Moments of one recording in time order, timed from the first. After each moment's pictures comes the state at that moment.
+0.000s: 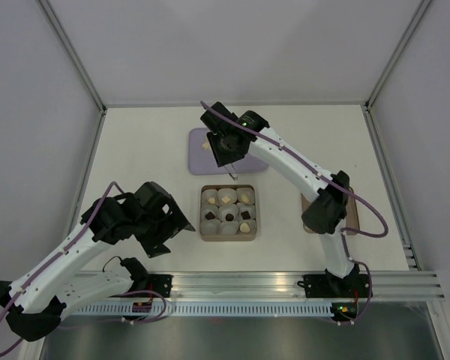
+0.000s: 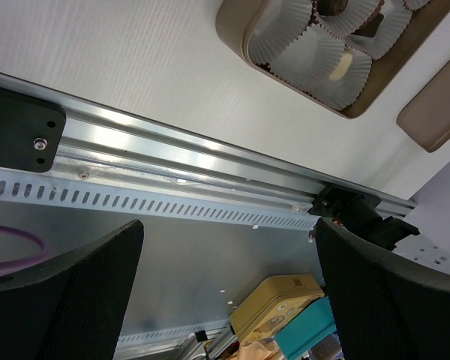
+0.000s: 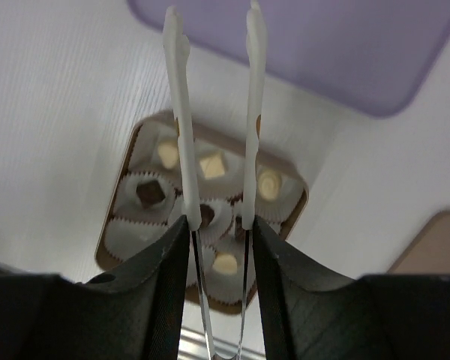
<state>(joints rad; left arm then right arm) -0.80 0.85 1.05 -1.33 0.00 -1.41 0.86 2.02 2.17 -1.21 0.21 0.41</state>
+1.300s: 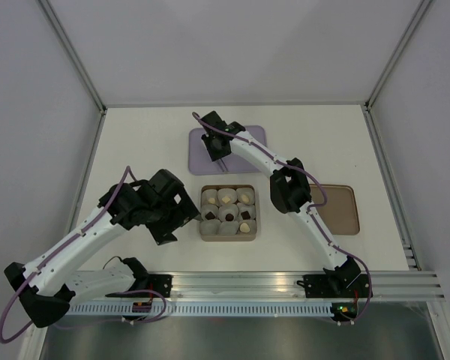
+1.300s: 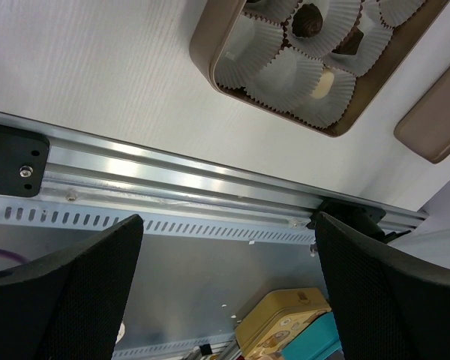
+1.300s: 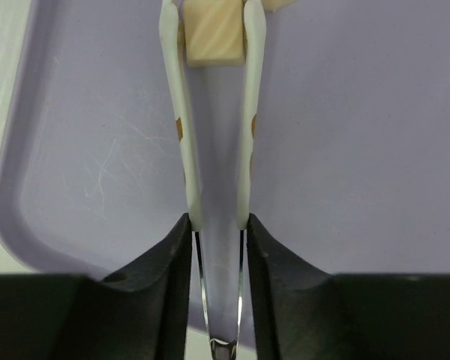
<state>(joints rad) -0.79 1.00 1.12 -1.27 -0.05 -1.34 0.69 2.64 2.49 -0.84 0.13 0.19</state>
